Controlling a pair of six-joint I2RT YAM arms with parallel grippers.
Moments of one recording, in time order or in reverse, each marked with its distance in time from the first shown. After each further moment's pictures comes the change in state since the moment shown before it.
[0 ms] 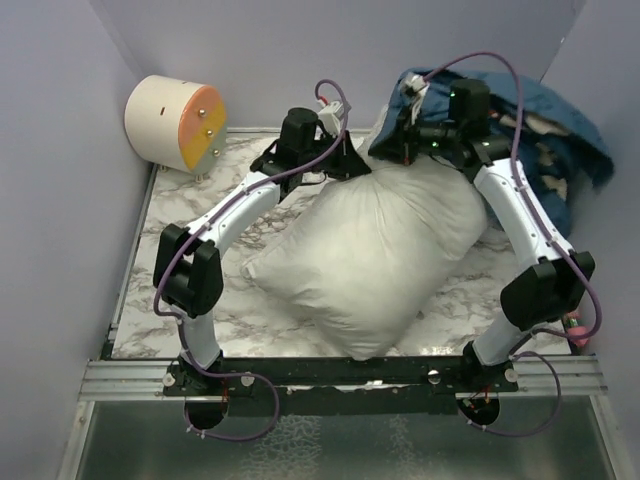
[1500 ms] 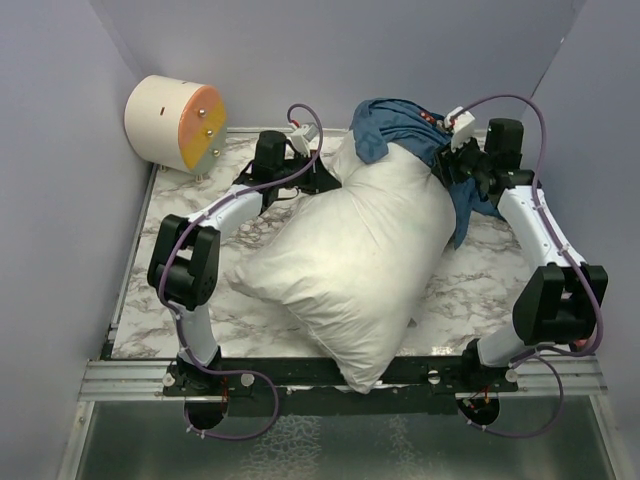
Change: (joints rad) left arm 0.180 0.046 -0.338 0.282 0.176 0.039; right arm -0.243 -0.091 -0.436 0.091 0.524 -0.377
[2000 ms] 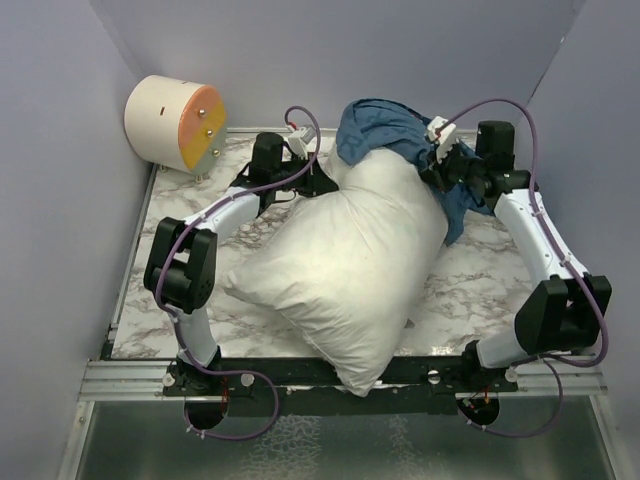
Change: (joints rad) left arm 0.002 -0.034 -0.045 0.018 0.000 0.000; right arm 0.054 -0.038 -0.029 -0.048 -0.118 -0.097
